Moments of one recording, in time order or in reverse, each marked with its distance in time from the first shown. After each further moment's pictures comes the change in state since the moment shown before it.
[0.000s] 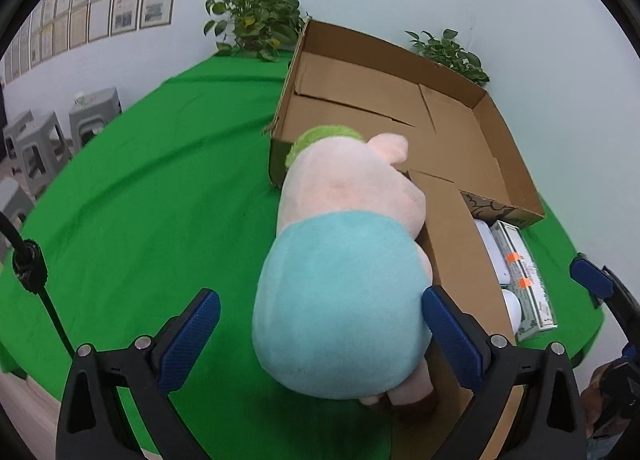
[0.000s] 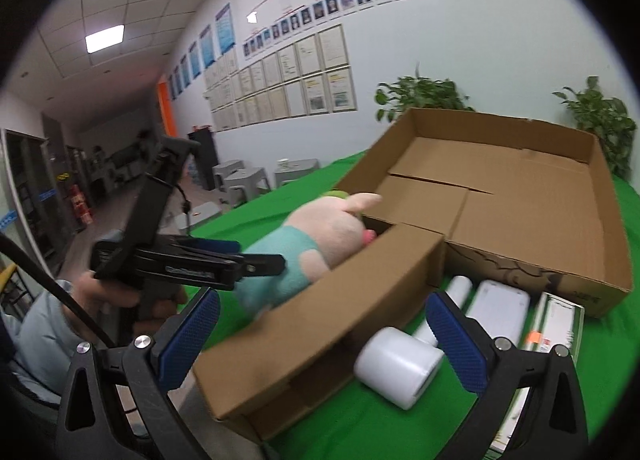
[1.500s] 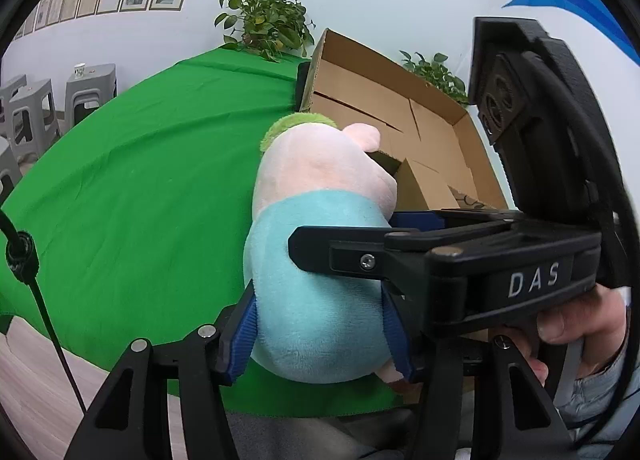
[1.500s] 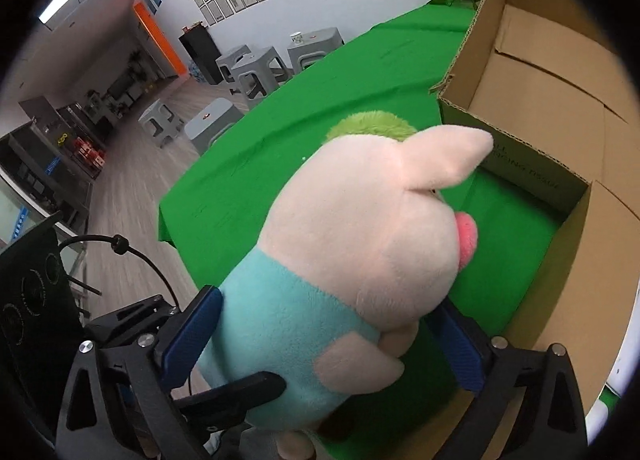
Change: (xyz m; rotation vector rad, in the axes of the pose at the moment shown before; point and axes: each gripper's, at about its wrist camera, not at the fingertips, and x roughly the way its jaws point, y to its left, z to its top) left arm -0.070 0.064 -0.061 -0.075 -0.042 -0.119; right arm 0.166 0.055 0.035 0.112 0.529 0.083
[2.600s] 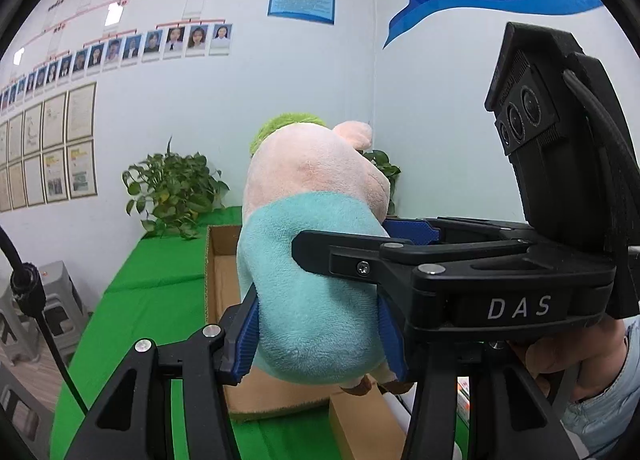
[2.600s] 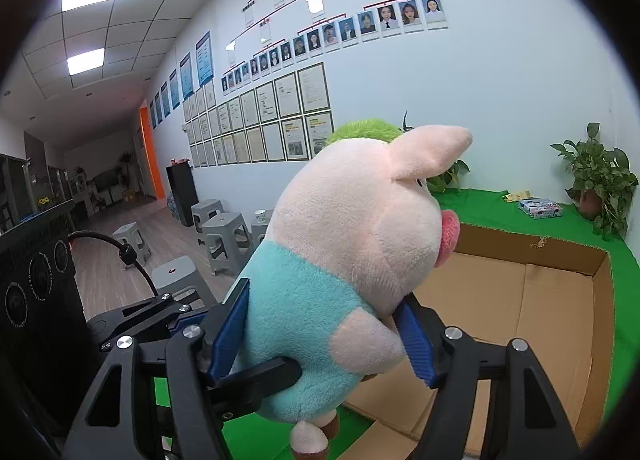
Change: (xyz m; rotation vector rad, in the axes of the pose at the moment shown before) left arm 0.022 -0.189 0.211 0.454 -0.364 -0.073; right arm -0.186 -0.084 0.094 -0.085 -0.629 -0.166
